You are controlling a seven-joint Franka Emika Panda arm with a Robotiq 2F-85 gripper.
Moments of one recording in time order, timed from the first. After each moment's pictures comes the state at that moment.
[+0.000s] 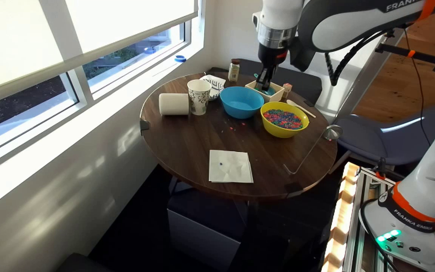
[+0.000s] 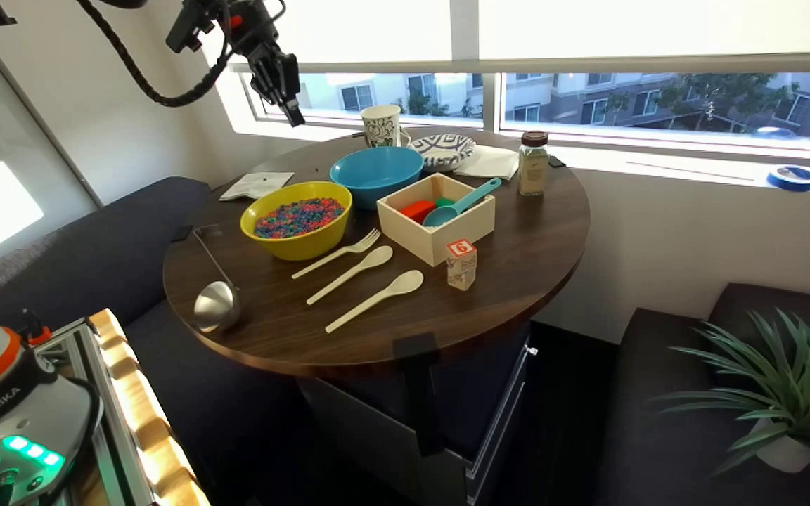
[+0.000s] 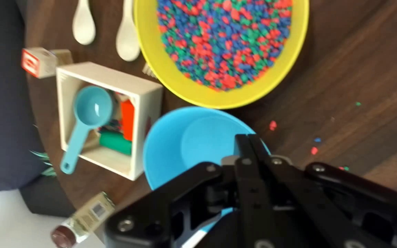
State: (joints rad) arm 0.08 -0.18 0.08 -2.22 -0.42 2.02 0.24
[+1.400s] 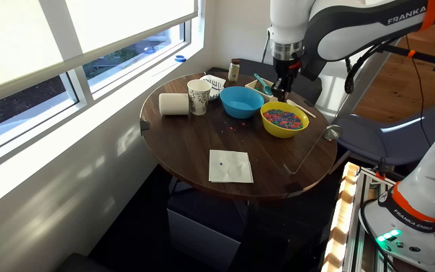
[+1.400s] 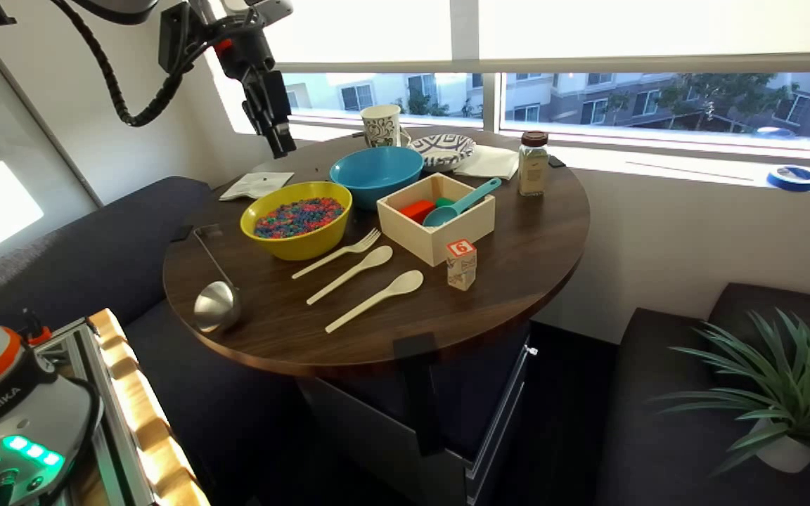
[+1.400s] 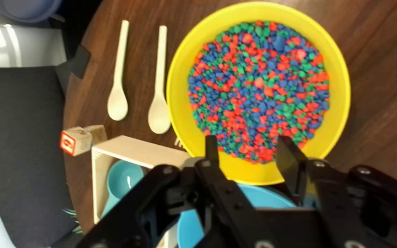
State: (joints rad) arm 0.03 -0.21 0.09 -2.30 -0.45 1.93 0.33
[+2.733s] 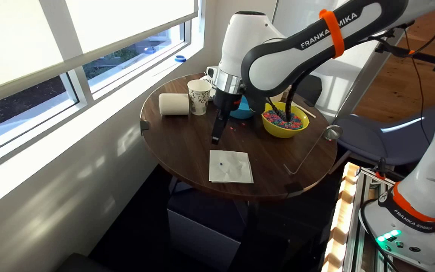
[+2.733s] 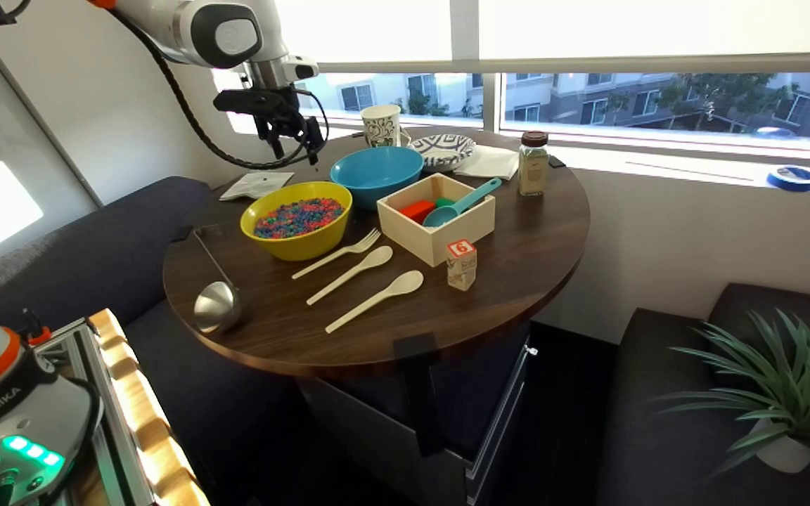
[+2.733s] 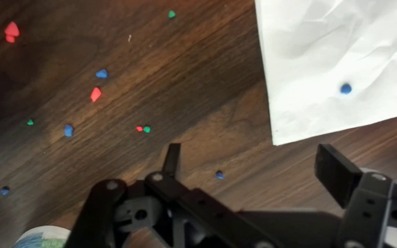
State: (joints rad) arm 0.14 0.17 0.11 -2.15 0.08 2.41 -0.20
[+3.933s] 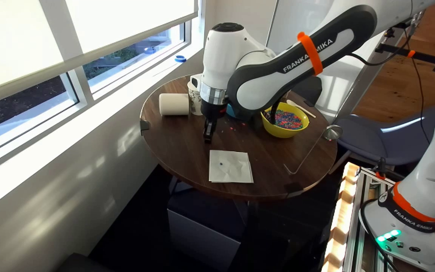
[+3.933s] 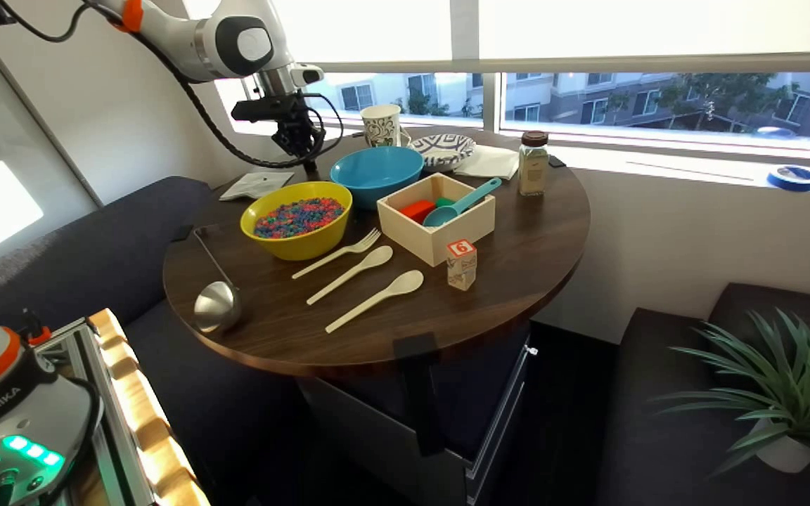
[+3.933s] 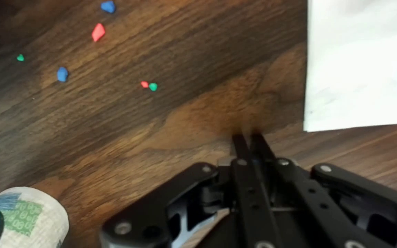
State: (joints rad) arm 0.16 0.30 0.13 -2.04 -0.13 2.41 -0.12
